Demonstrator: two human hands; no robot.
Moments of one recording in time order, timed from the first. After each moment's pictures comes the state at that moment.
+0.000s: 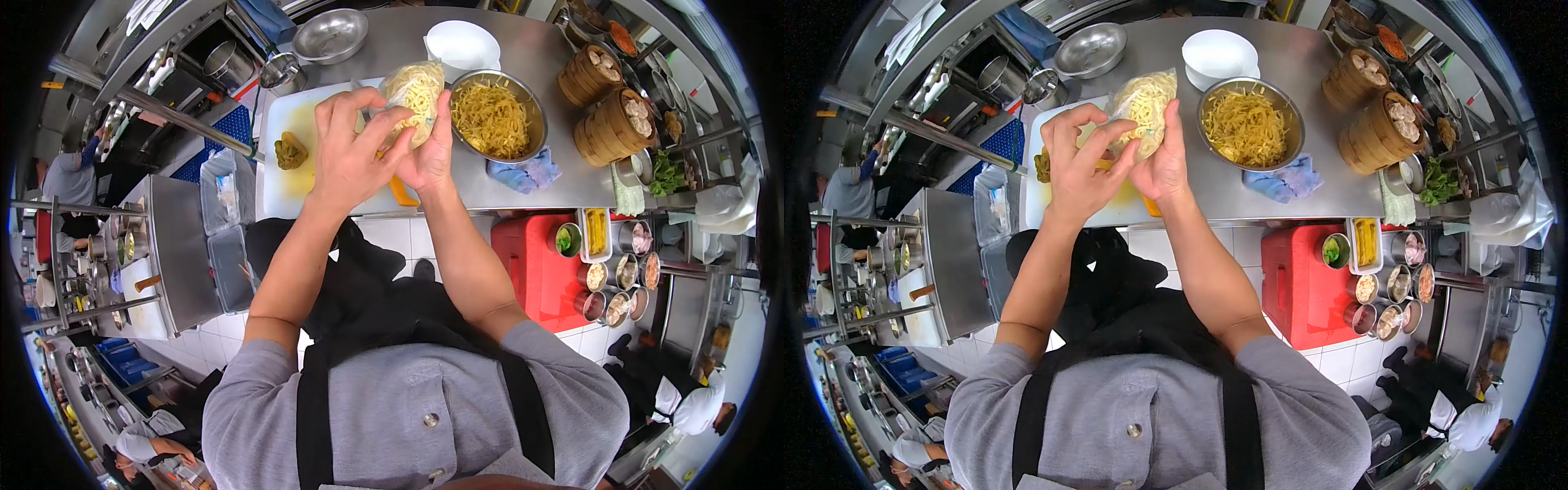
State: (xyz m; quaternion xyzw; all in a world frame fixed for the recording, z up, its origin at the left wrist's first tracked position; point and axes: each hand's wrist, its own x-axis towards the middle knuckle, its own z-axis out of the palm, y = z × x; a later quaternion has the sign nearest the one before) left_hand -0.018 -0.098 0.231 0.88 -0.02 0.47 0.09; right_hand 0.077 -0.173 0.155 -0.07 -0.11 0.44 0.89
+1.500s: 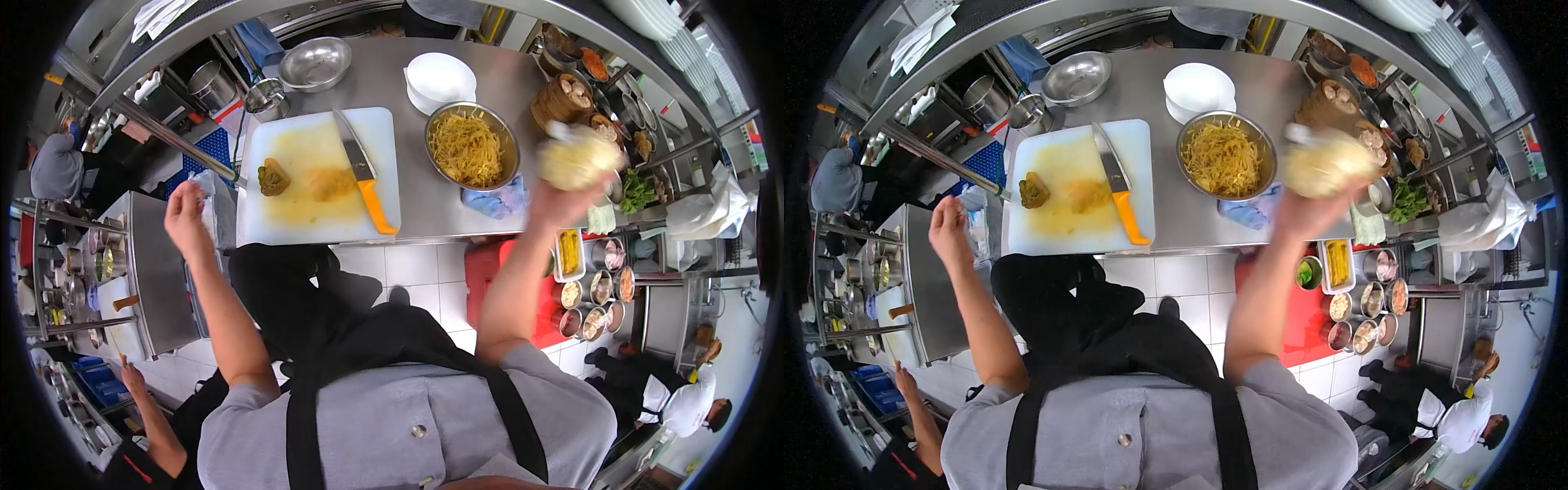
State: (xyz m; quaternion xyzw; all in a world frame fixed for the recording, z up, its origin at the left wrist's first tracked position) left_hand -0.193 0.094 0.163 0.57 0.36 0.52 0.53; right_hand 0.173 -0.350 0.207 -0.35 -0.12 -0.12 0.92
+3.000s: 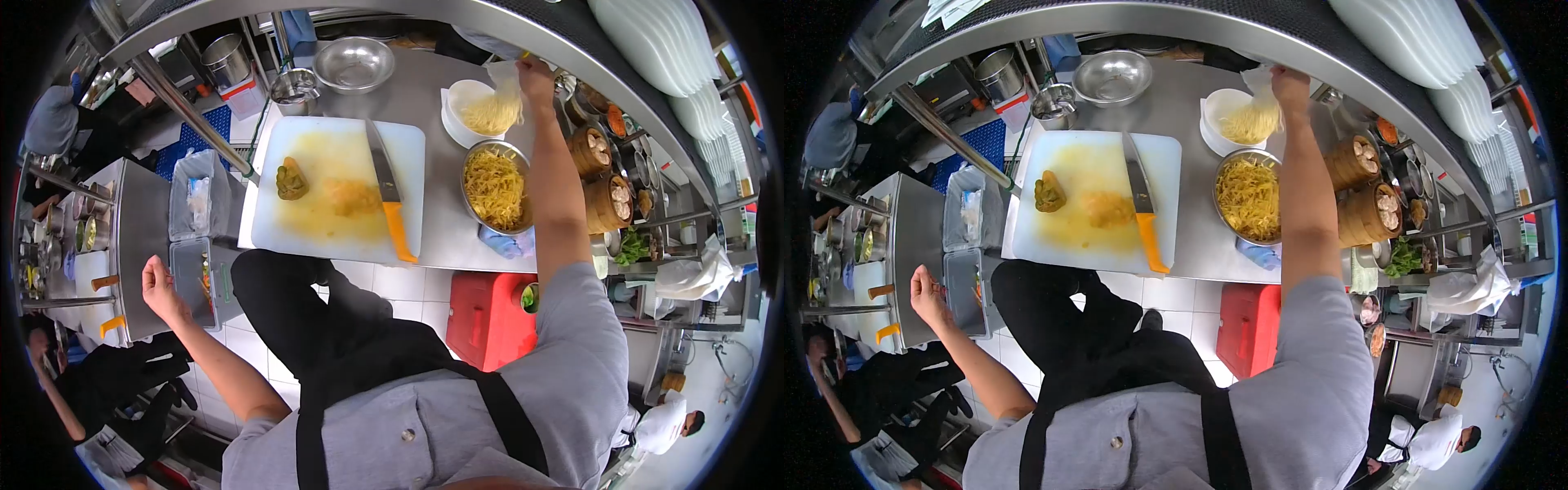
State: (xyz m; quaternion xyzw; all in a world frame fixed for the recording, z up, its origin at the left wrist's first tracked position) left_hand -0.366 0.113 0.100 0.47 0.50 0.59 0.43; right_hand 0.469 -0.121 0.174 -0.83 -0.38 -0.31 0.26
